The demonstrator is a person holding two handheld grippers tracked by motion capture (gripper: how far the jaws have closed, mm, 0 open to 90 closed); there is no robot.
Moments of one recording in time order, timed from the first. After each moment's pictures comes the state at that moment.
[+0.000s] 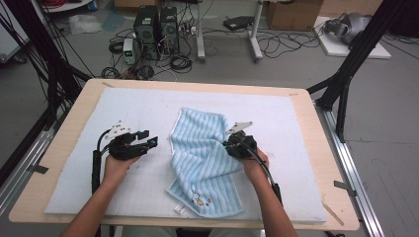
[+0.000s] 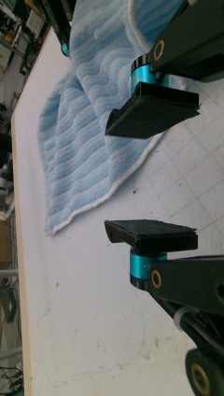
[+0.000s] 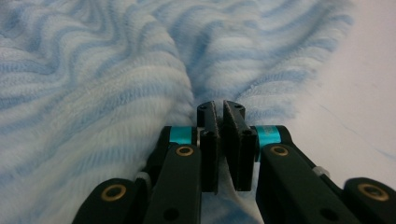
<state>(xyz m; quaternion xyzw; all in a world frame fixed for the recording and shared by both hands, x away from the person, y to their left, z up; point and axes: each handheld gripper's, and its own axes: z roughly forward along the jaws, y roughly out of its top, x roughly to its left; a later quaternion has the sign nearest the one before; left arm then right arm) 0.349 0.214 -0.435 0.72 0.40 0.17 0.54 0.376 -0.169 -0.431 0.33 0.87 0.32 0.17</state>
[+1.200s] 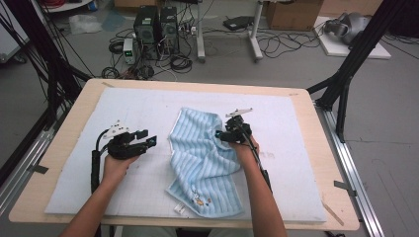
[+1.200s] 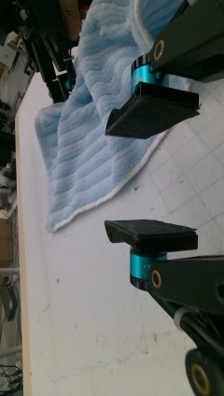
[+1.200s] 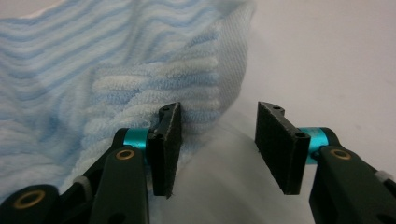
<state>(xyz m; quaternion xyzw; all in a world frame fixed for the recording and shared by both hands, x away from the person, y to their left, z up) 0.350 0.216 -0.435 0.71 0.40 0.17 0.55 0.435 -0.165 -0.444 0.42 0.82 0.36 0.14</state>
